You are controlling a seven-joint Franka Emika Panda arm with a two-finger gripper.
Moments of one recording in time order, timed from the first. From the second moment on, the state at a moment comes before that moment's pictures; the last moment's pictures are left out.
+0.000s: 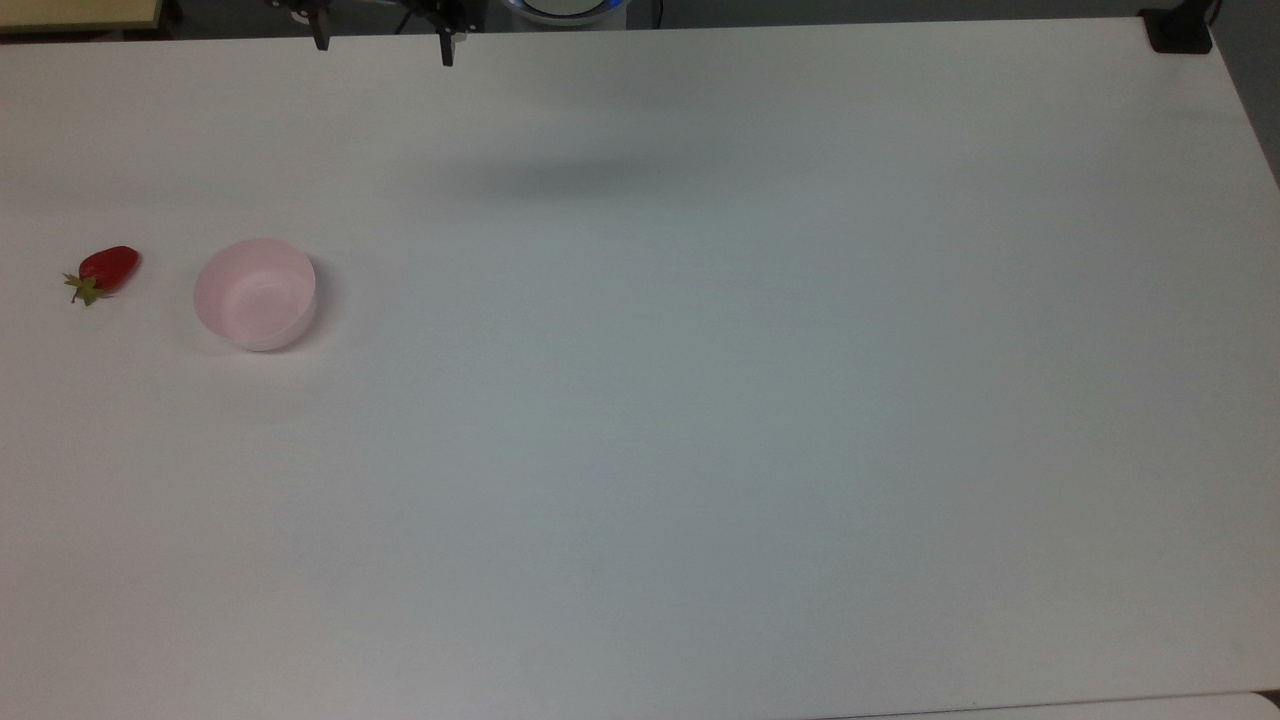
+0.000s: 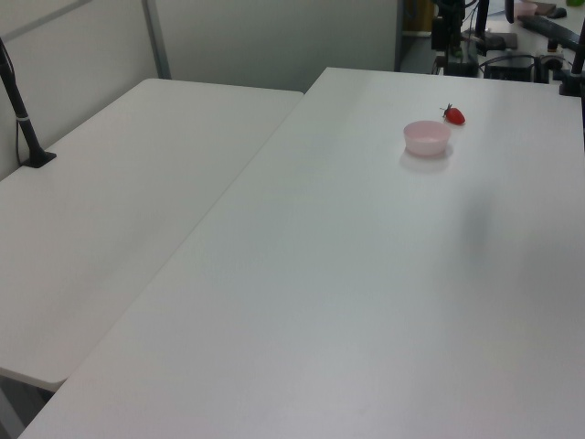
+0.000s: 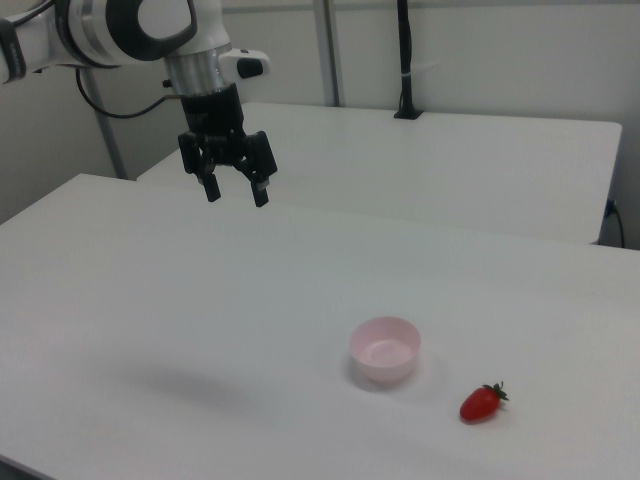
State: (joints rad) arm -0.07 0.06 -0.01 -1.55 -0.13 1.56 -0.06
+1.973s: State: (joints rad) arm -0.57 0.32 -0.04 -1.55 -0.04 2.00 -0.10
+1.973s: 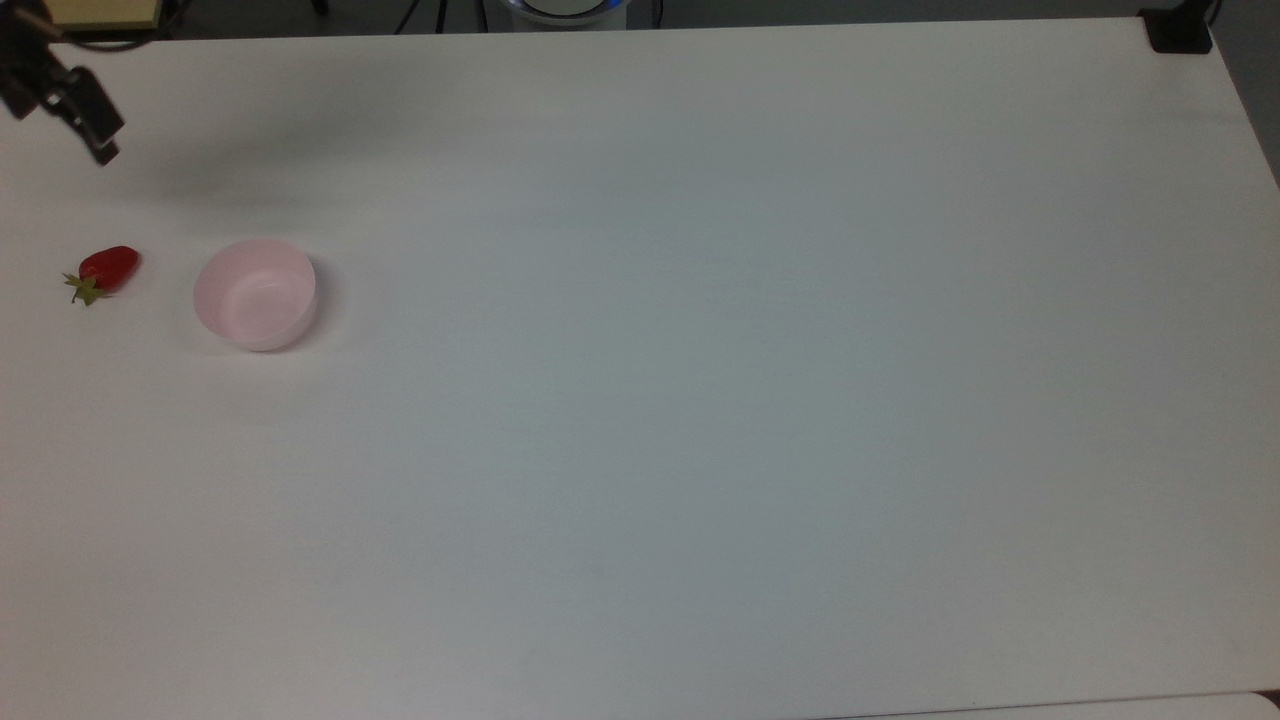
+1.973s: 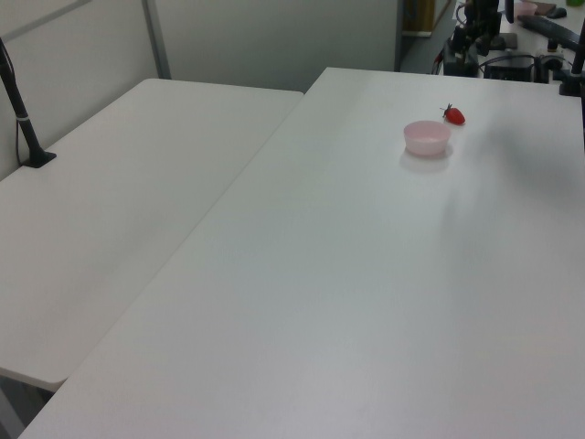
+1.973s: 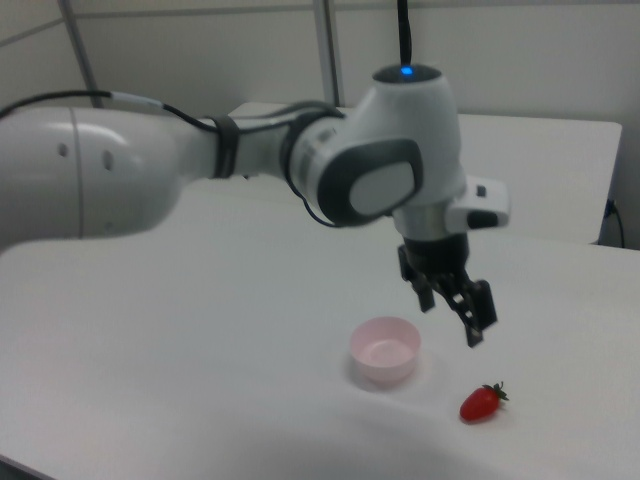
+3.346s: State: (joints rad) arm -0.58 0.62 -0.03 -1.55 -0.05 2.34 -0.09
